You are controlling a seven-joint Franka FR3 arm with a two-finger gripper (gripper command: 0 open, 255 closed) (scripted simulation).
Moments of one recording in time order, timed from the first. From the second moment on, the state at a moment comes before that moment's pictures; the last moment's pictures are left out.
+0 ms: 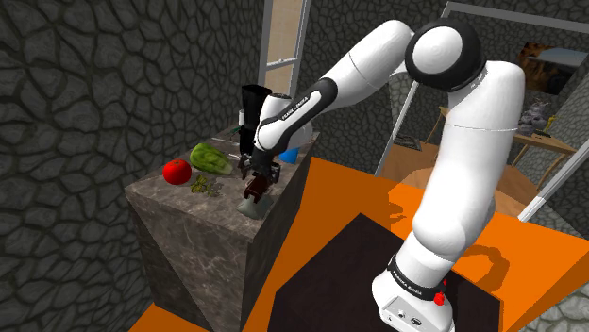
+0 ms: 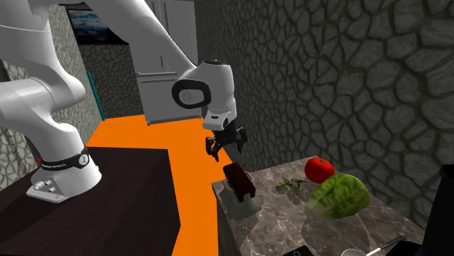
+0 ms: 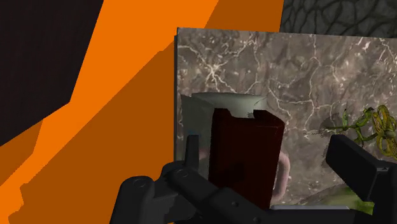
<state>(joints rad) -0.16 0.27 0.26 -2.26 0.04 2.64 1.16</state>
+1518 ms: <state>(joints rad) -0.13 0.40 0.23 -2.23 0.01 2.73 1.22</state>
